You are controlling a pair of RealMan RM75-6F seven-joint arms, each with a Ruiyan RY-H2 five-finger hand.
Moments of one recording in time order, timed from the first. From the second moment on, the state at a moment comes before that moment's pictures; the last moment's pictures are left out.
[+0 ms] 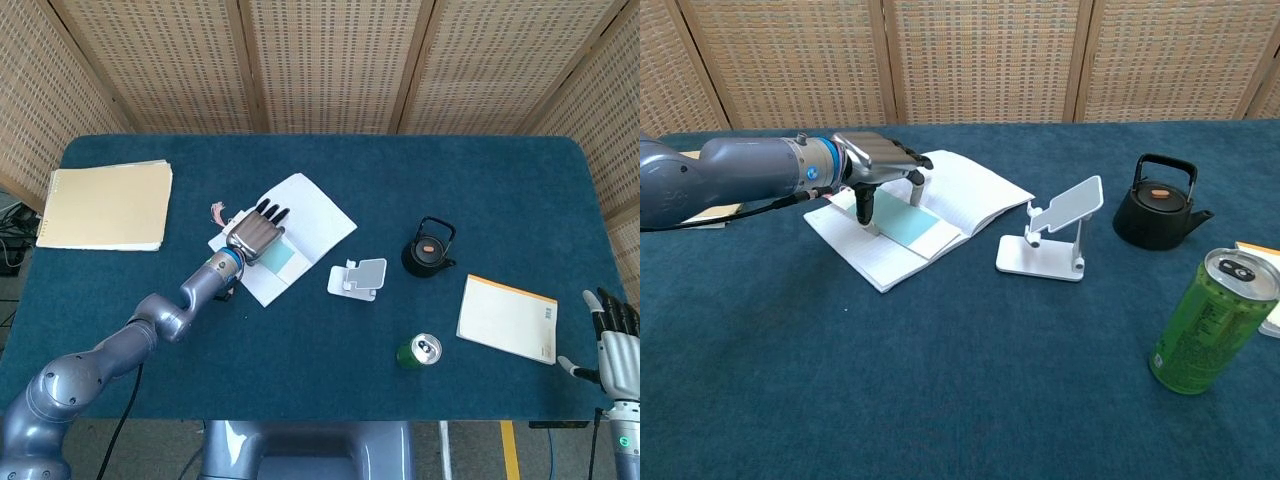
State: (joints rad) left arm -1.16 -1.83 -0.12 -0.65 1.29 0.48 0.20; right arm 0.06 -1.31 0.11 -1.23 -1.39 1.41 0.17
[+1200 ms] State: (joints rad) left arm -1.20 -1.89 -0.12 -0.54 1.35 0.48 0.09; right arm 0.07 -1.32 0.11 -1.21 -1.39 1.40 0.17
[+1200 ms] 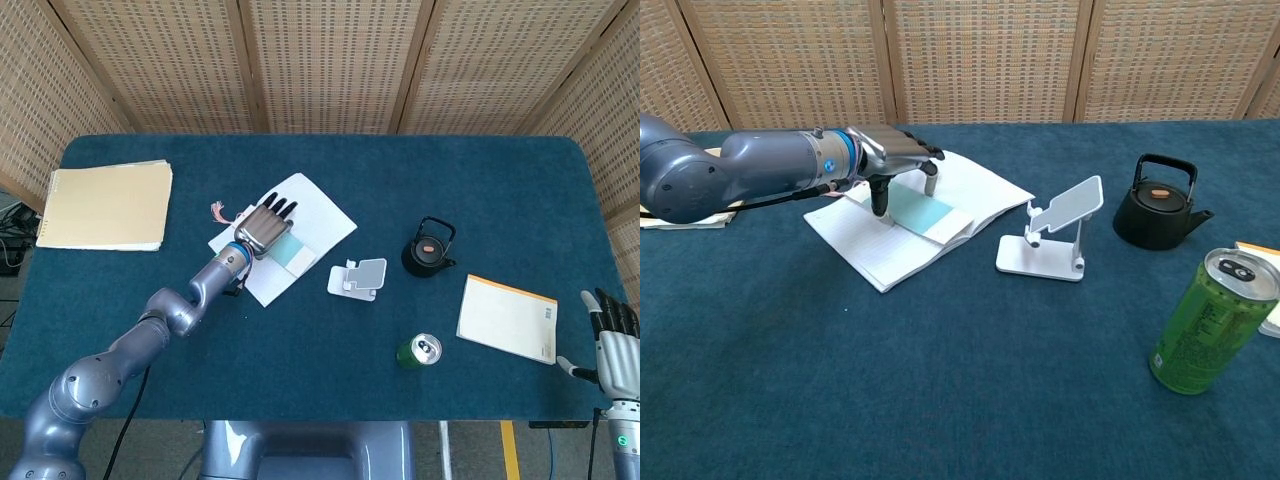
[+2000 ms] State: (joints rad) left arm -1.12 -1.54 -0.07 -1.05 1.39 0.46 -0.08; right arm 0.06 -1.31 0.10 -1.25 -1.43 1.45 0.15
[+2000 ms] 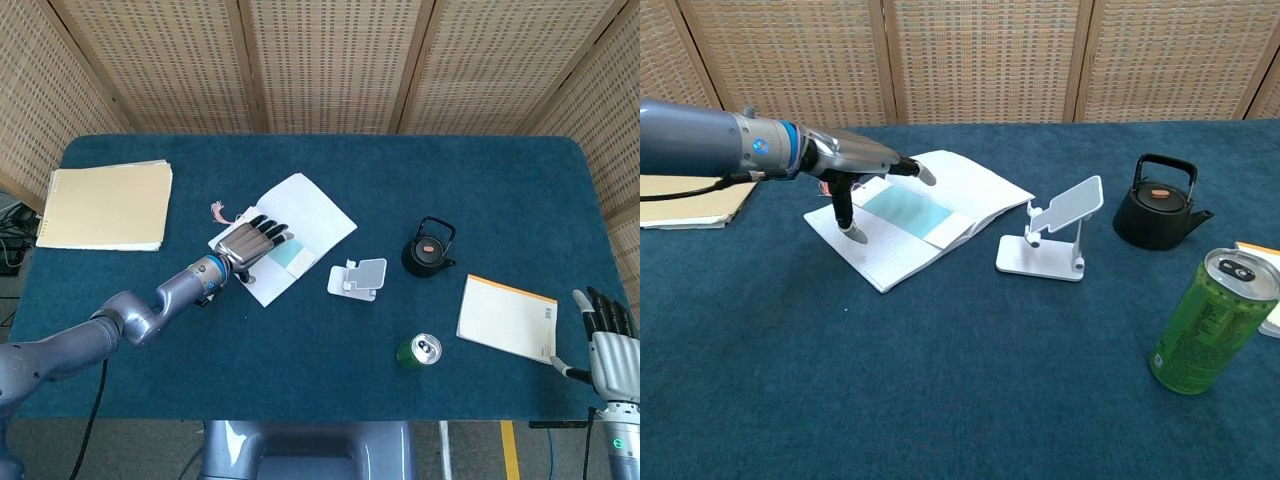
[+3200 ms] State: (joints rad) left arm -1.17 -1.59 -0.06 -1.04 1.32 0.37 0.01; right arm 0.06 -1.31 0.11 -1.25 -1.42 1.45 0.16
